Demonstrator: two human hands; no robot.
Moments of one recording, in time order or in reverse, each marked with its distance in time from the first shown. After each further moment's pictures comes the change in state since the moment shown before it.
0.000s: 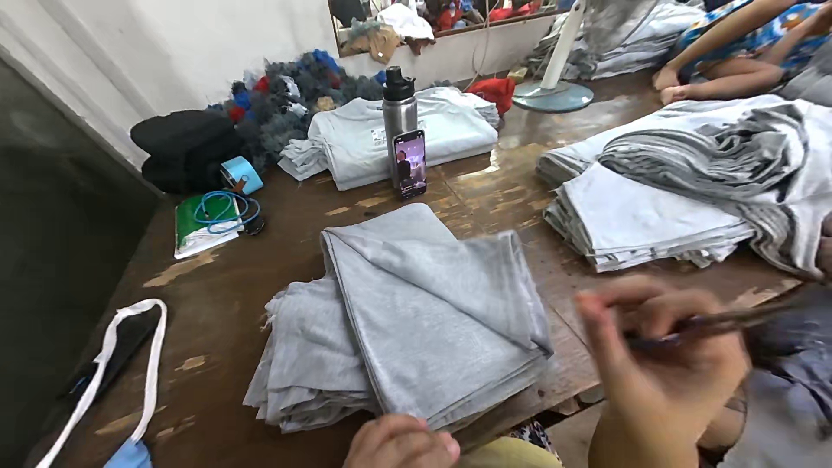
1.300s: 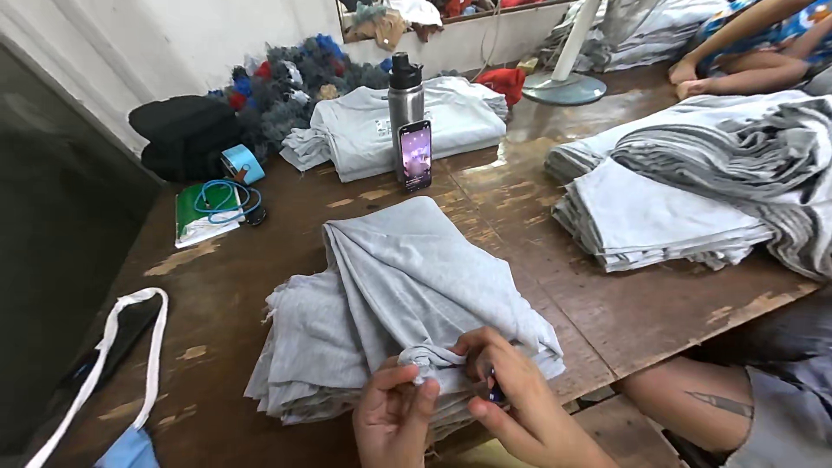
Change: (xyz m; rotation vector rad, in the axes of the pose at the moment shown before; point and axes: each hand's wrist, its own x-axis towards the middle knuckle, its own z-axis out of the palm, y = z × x) left_hand 0.036 -0.011 0.055 -0.870 0.594 -0.295; right_hand -0.055 -0.003 0.058 0.130 -0.583 0.027
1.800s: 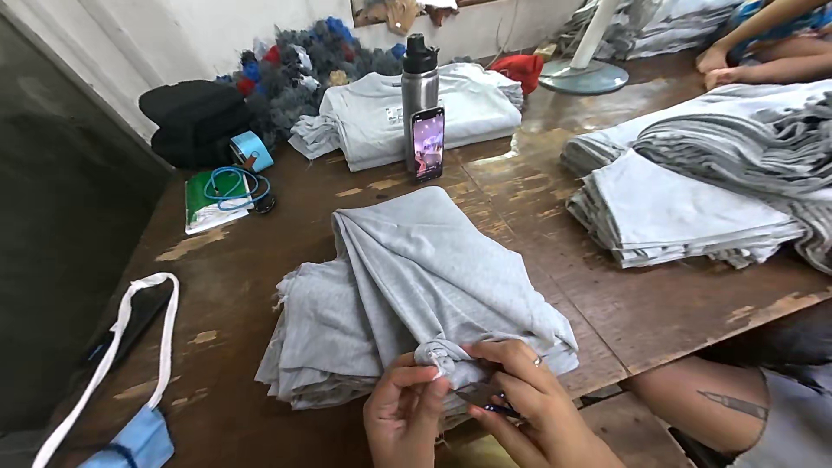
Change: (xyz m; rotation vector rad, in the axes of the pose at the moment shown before) left_hand -0.004 -0.003 -0.005 0.016 -0.024 0.031; right_hand -0.023 -0.006 0.003 -0.162 -0.004 -0.004
